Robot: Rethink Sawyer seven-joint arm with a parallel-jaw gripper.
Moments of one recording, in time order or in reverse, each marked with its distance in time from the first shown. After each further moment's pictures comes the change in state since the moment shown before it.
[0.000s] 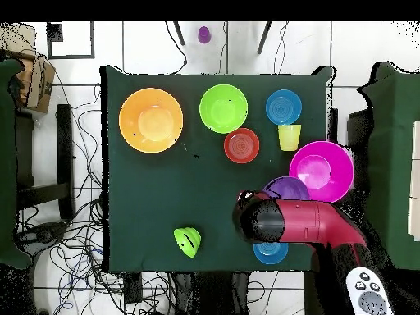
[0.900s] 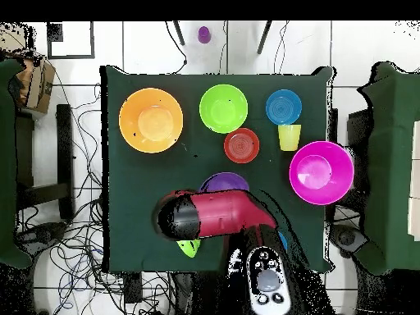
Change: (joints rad) arm 0.339 0.005 -0.046 0.030 0.172 0.000 0.080
